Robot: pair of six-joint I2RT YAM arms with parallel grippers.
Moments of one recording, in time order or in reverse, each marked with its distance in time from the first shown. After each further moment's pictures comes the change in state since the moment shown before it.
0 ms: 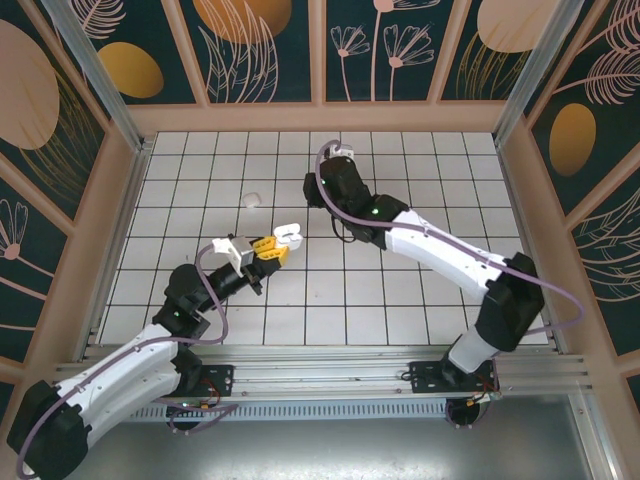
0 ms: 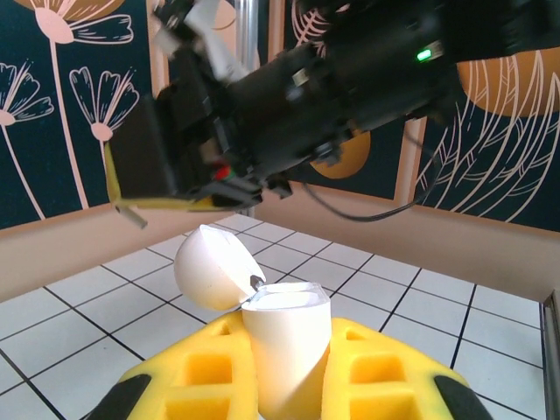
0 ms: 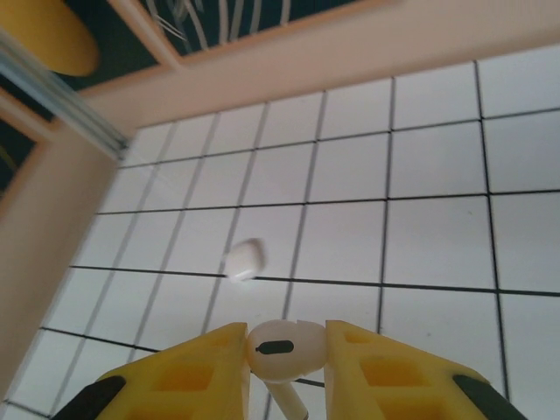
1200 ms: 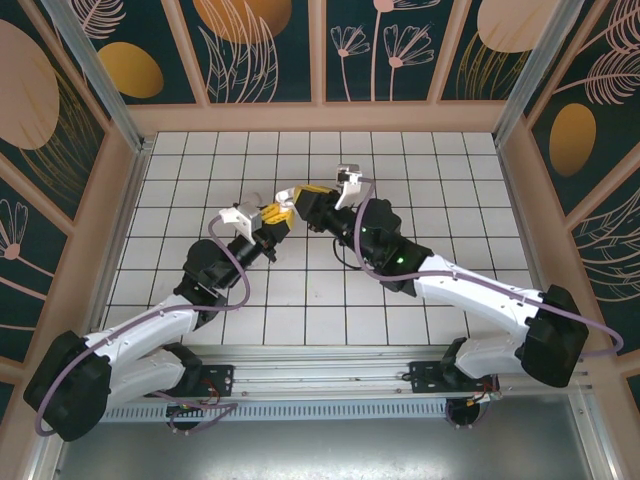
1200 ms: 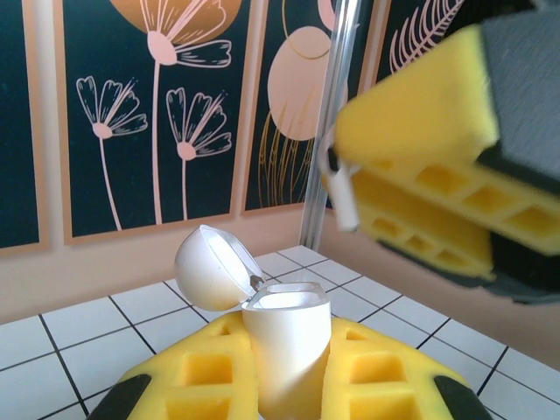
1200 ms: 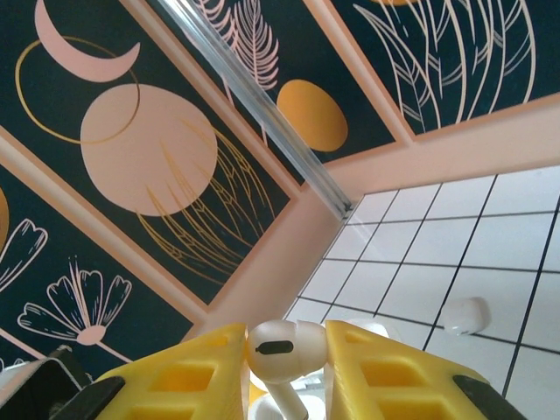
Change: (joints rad) left arm -0.001 0.304 0.156 0.188 -0.207 -0.072; right arm 0.093 -0.262 -0.407 0.628 -0.196 0.034
